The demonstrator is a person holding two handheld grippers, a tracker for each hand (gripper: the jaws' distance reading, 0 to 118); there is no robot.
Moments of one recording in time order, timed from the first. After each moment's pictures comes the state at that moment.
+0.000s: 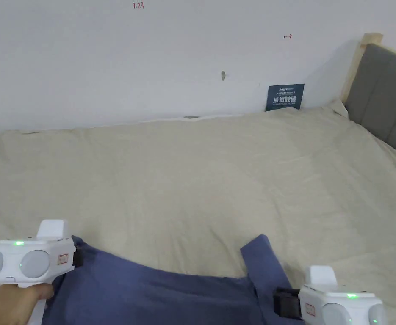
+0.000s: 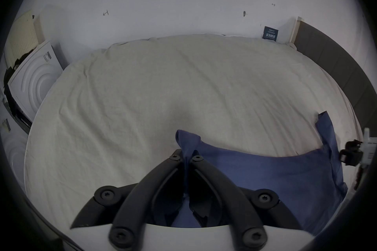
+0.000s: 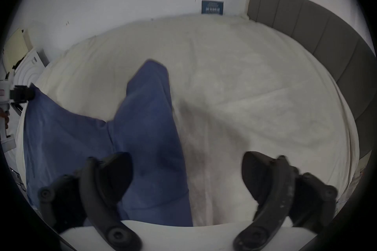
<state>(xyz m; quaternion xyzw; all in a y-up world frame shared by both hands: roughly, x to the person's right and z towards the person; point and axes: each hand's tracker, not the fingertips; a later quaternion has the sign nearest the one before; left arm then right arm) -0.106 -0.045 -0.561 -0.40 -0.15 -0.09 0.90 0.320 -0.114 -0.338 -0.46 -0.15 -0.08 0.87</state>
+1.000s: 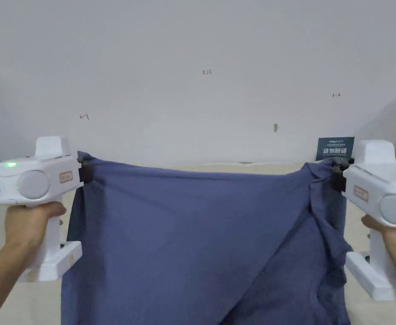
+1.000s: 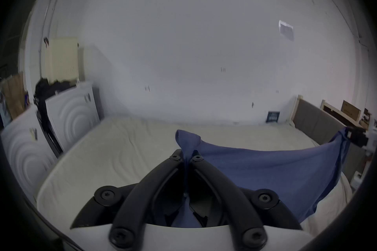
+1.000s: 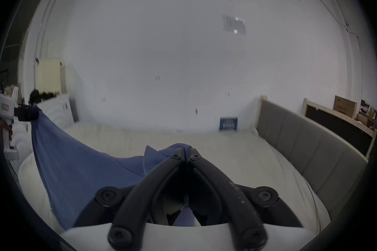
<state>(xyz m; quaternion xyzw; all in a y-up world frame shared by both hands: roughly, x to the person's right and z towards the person) -0.200 0.228 -0.475 -0.15 -0.08 0.00 0.99 0.282 0.206 -0.342 -0.10 -0.09 0.00 0.99</state>
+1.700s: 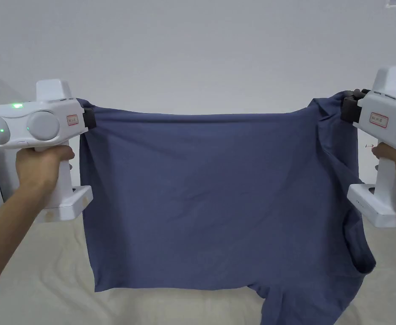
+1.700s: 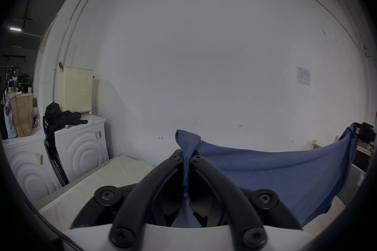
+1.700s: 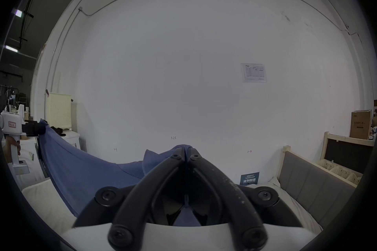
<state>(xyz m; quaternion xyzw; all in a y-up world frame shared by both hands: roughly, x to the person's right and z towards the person) -0.211 0.337 -0.559 -0.03 -0.03 0.04 1.00 0.280 0.338 -0.463 0.03 -0.04 0.01 1.00</state>
